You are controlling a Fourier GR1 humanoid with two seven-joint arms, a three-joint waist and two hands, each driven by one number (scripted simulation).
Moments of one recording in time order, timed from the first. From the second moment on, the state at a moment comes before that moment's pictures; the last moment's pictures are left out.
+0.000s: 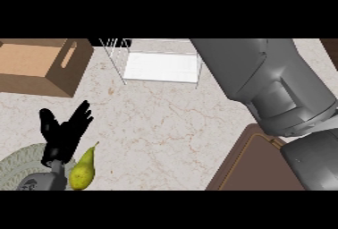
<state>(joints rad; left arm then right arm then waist) -0.08 0.20 0.02 -1.38 0.15 0.01 0.29 -1.76 -0.09 0.05 -0.25 0.60 -0.37 0.55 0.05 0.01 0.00</state>
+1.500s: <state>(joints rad) -0.04 0.20 0.06 -1.38 0.14 0.02 0.28 -1.66 -0.32 -0.24 -0.46 0.42 -0.79 0.56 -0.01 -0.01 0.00</state>
